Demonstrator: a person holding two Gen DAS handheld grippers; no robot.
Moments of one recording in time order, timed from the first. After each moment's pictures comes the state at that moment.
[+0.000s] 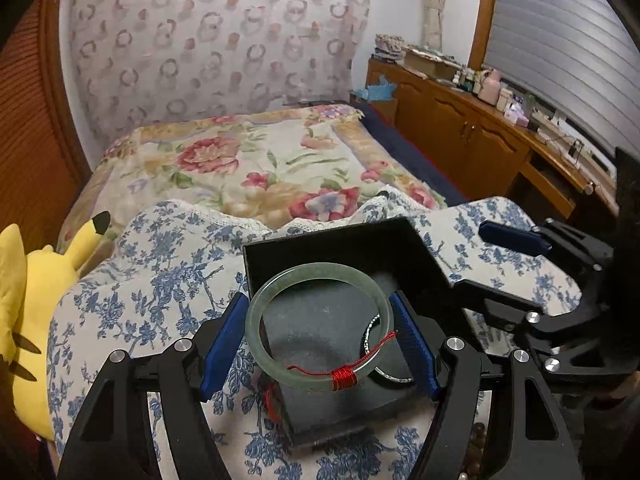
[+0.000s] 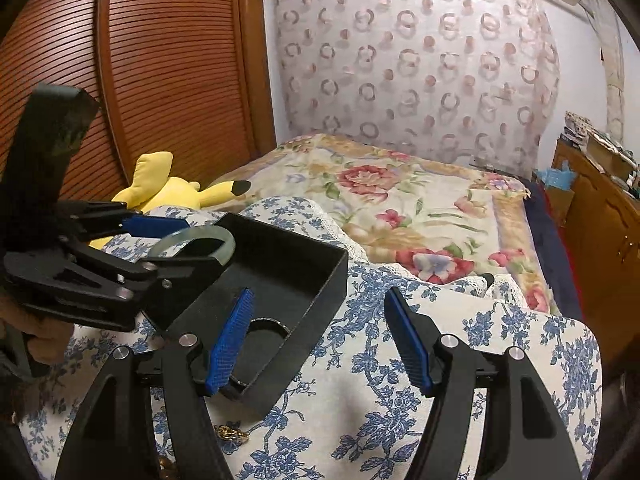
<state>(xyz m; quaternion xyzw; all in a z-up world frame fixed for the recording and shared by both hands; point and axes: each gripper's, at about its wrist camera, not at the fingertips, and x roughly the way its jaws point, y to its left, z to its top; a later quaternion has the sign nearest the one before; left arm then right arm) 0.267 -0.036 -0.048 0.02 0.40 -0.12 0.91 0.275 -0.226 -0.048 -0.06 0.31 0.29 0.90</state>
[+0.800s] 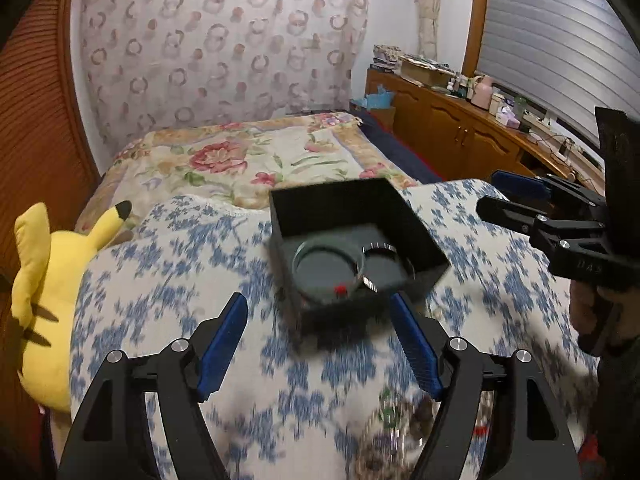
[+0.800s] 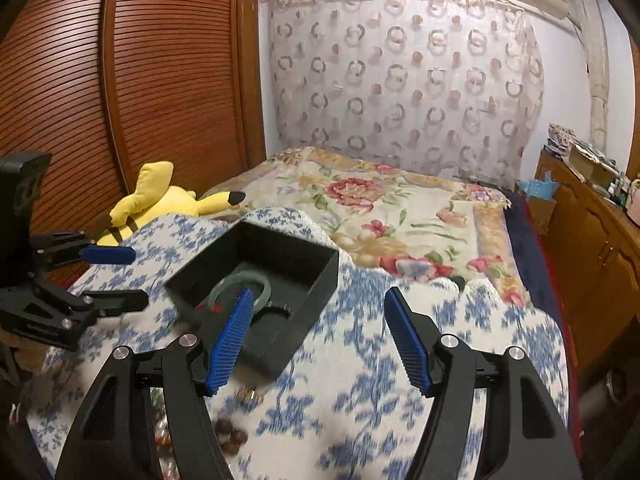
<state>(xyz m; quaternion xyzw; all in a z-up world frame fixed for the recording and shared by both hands) 0.173 -0.003 -0.036 0.02 0.38 -0.13 0.92 0.218 -0.246 -0.017 -0.07 0.29 0.26 0.92</state>
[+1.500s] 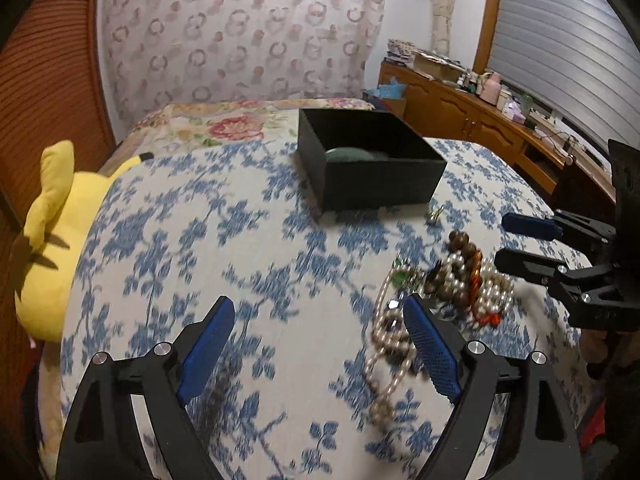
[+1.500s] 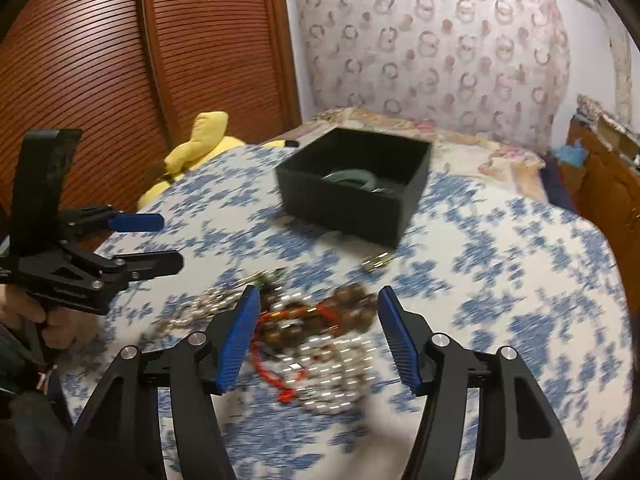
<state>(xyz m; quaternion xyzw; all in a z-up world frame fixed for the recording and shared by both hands) 0.088 0.026 -0.077 0.00 0.40 -0.10 0.91 0.115 -0.207 -0.068 -0.06 0.35 0.32 0.88</state>
